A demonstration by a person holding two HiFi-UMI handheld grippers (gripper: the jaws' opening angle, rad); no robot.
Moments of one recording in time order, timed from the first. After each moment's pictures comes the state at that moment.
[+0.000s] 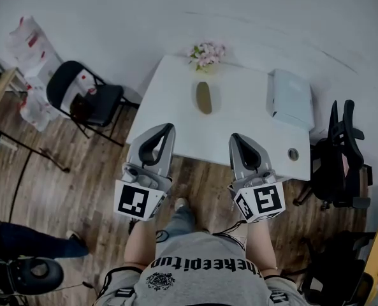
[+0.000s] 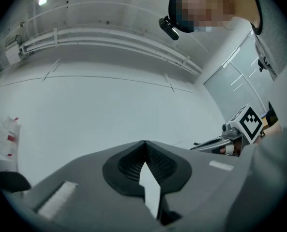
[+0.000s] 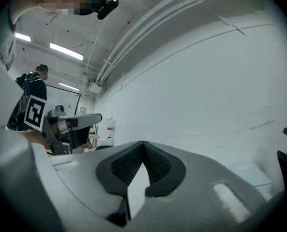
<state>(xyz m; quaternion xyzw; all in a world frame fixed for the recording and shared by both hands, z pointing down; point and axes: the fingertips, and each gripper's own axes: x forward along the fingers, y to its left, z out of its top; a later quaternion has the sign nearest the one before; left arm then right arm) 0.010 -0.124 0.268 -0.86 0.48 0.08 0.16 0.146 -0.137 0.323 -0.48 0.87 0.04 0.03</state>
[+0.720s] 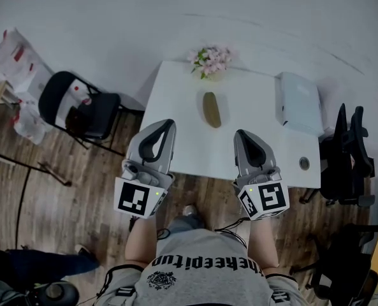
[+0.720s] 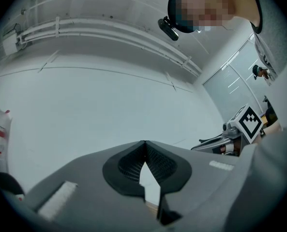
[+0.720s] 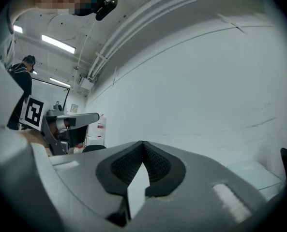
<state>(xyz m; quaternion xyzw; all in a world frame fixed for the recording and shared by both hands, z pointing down) -0.034 -0.228 0.264 -0.88 0.45 0.09 0.15 0.111 -0.232 0.324 -0.52 0.85 0.04 0.02</state>
